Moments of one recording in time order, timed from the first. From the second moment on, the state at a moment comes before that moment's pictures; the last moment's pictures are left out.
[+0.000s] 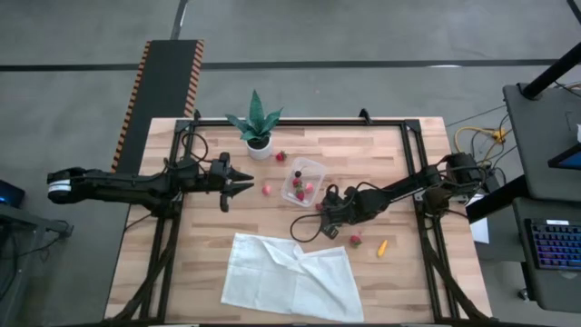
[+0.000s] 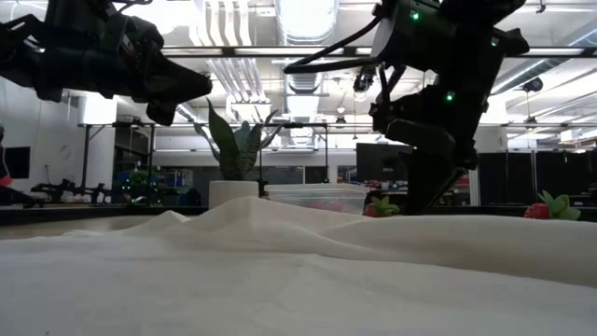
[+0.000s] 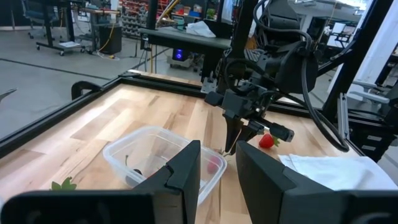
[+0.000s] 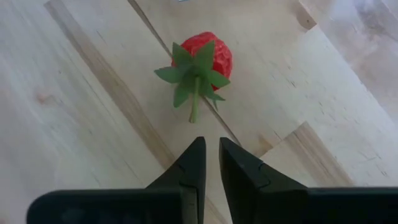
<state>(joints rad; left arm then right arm) 0.19 0.80 0.20 0.57 0.10 -0.15 0.19 1.72 0.93 -0.49 0.28 0.78</state>
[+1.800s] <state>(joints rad) 0.19 0.80 0.19 0.57 0.12 -0.15 0.10 1.72 0.97 -0.45 0.20 0.63</state>
